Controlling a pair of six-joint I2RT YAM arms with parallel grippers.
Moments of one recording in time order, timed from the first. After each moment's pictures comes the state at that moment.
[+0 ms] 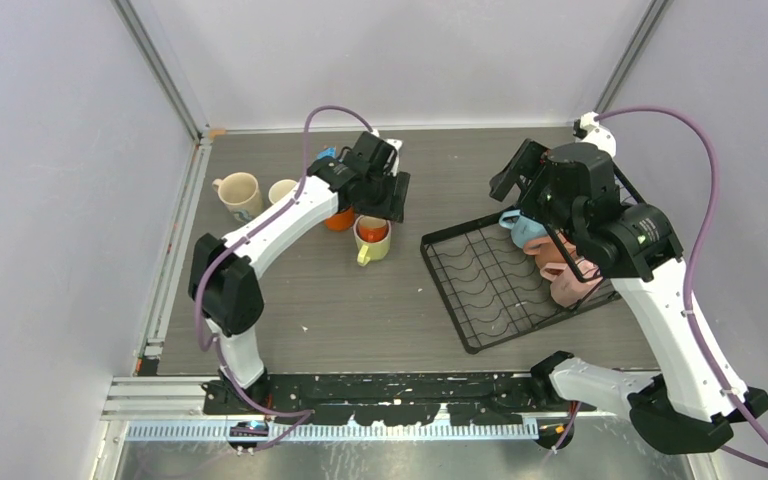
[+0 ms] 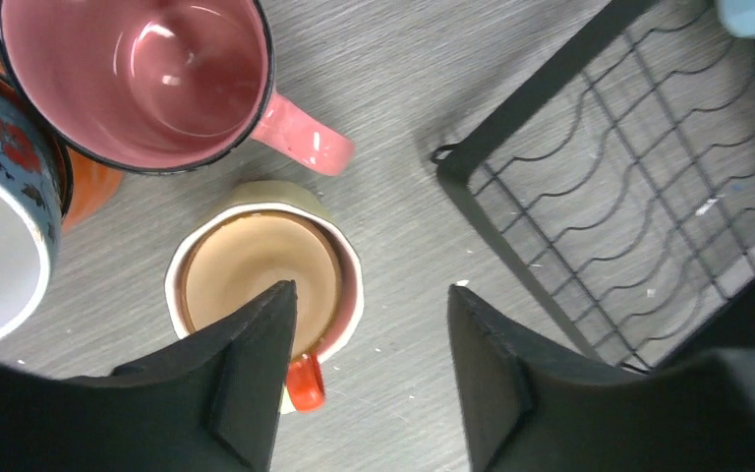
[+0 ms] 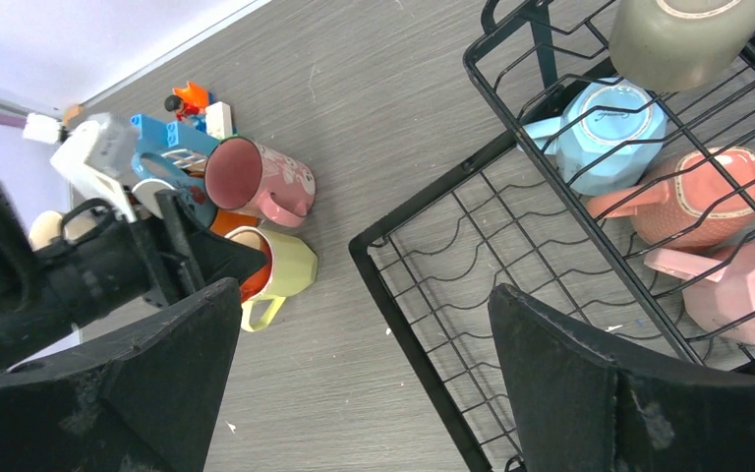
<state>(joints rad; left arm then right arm) -0.66 1.83 1.69 -0.78 0.03 -0.33 0.51 1.08 1.59 -1.05 0.39 0.73</state>
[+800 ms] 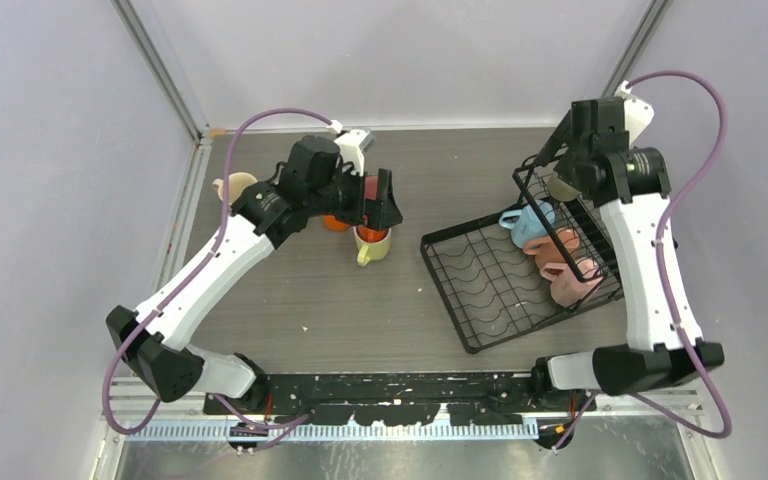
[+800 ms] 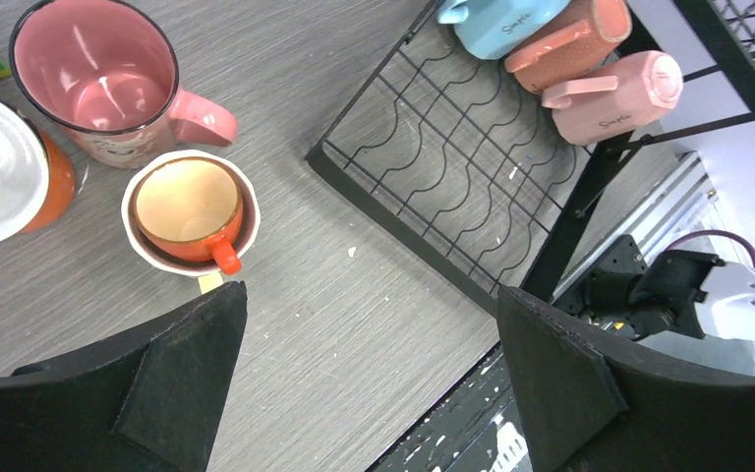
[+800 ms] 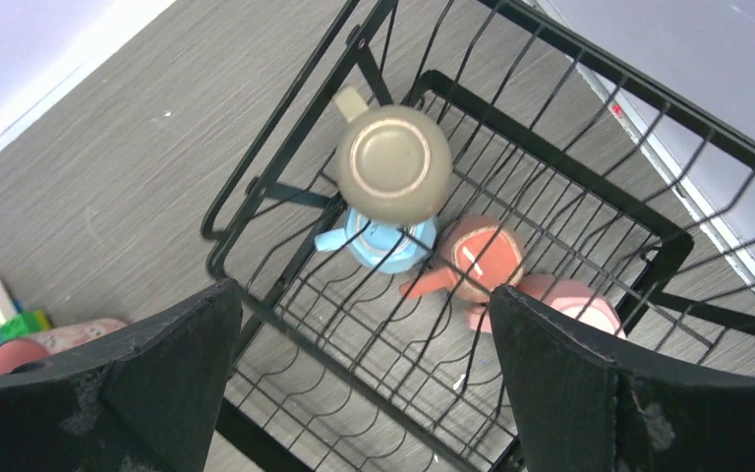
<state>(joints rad) -0.66 1.38 1.49 -0.69 0.20 -0.35 0.14 1.32 1.73 -1.13 0.48 0.61</state>
